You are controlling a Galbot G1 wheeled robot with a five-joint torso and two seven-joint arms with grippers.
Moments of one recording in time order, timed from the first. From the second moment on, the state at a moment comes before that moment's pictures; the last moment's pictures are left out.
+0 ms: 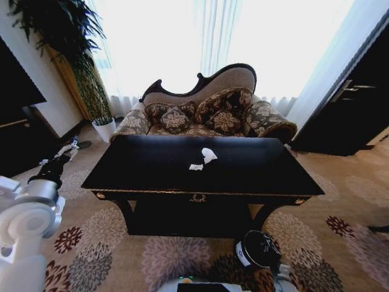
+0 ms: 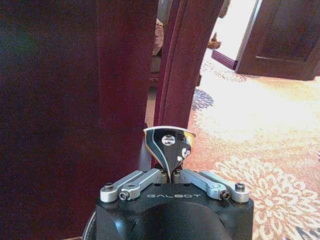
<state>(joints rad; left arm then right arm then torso) 1.28 -1.06 -1.08 -2.22 -1.14 0.34 -0.34 -1.22 1.26 0.67 0.72 0.31 0.50 -0.06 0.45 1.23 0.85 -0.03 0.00</state>
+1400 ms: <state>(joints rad) 1.28 -1.06 -1.09 -2.25 -1.15 0.33 -0.34 -1.35 1.26 0.71 0.86 0.28 0.44 -0.09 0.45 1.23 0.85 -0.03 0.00</state>
